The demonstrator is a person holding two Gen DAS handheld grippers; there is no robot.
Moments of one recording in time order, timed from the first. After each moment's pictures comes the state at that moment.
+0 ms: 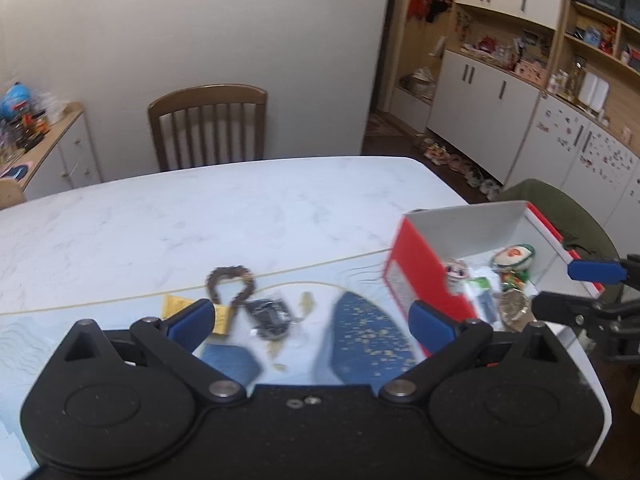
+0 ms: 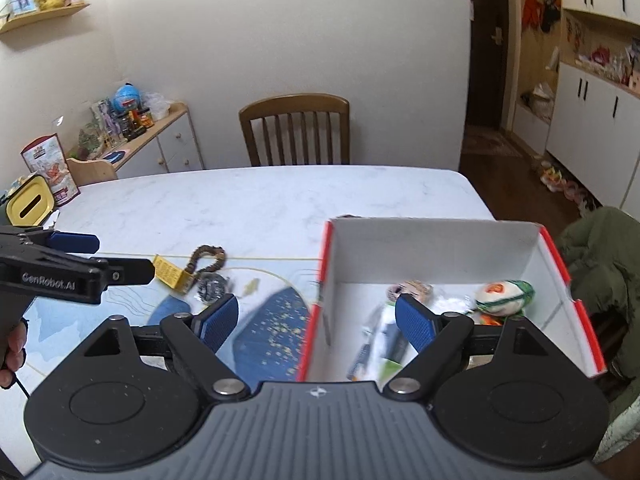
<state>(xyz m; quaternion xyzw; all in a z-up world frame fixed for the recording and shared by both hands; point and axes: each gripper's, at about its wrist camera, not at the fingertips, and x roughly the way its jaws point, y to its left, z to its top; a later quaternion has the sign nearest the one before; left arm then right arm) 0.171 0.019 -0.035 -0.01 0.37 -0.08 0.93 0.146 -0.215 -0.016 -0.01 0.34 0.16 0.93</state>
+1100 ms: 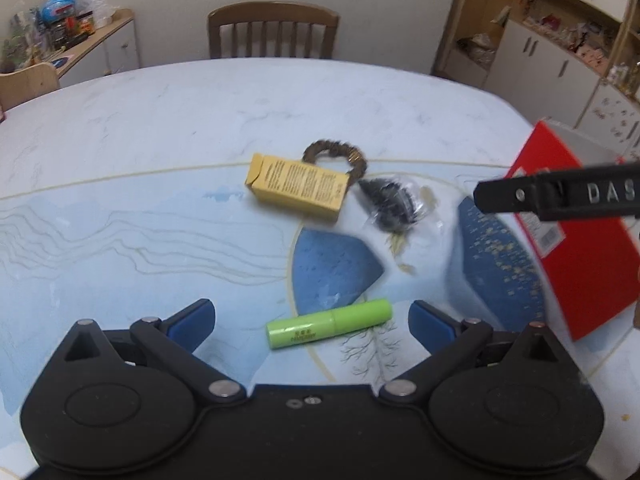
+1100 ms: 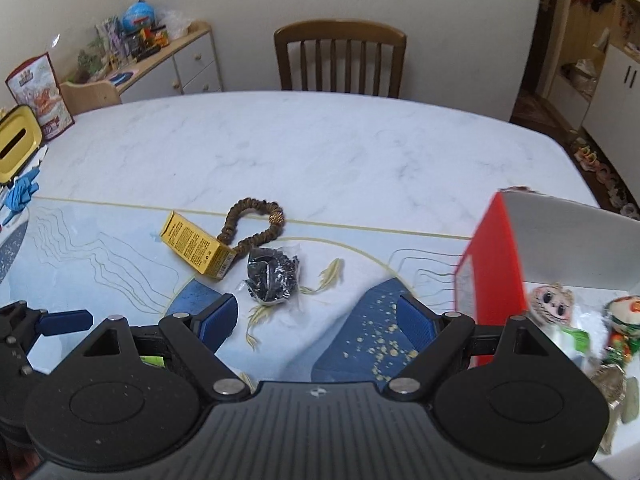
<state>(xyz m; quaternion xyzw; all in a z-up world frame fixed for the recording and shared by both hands) 0.173 0.097 -0.151 -0.04 0.45 -0.01 0.89 0.237 -0.071 -0.102 -0.06 0.43 0.18 0.88</state>
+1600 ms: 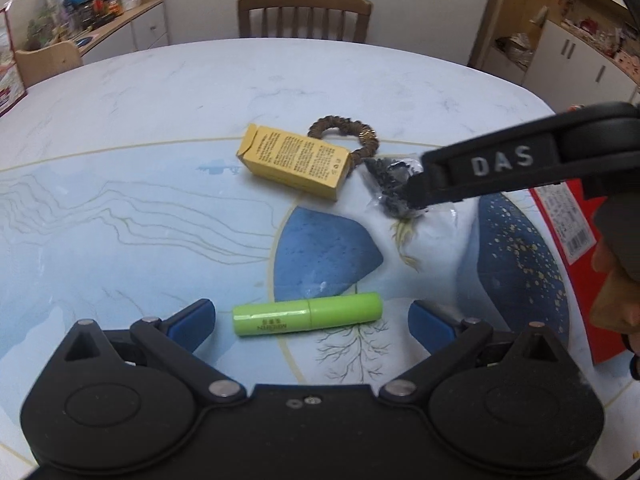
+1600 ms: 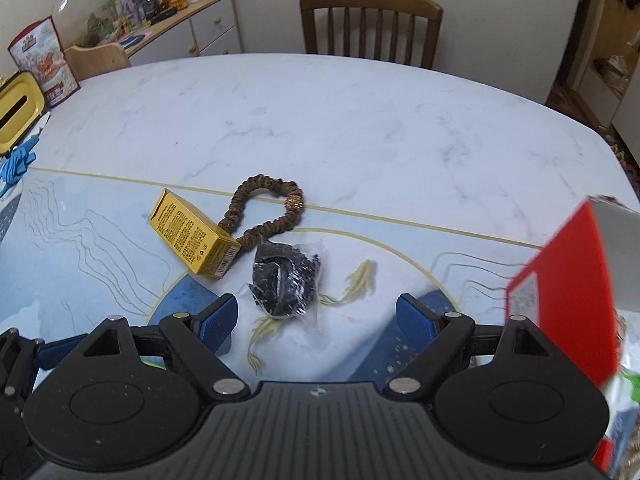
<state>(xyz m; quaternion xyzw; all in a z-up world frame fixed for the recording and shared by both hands) 0.181 0.071 -0.170 -0.05 0.46 0.05 0.88 0.278 -0.043 -0.141 -0.08 0.47 0.21 0.86</state>
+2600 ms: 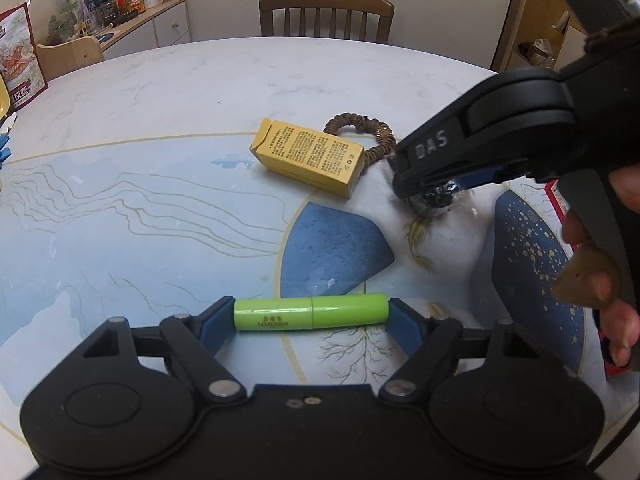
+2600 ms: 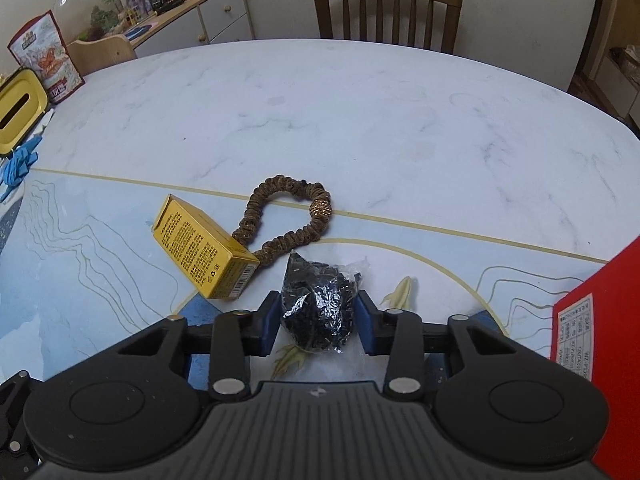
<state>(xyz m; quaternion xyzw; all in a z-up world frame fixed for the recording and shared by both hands) 0.180 0.065 -0.176 -0.05 0.46 0.08 0.88 0.298 -0.025 -0.157 -0.07 0.48 0.23 0.84</state>
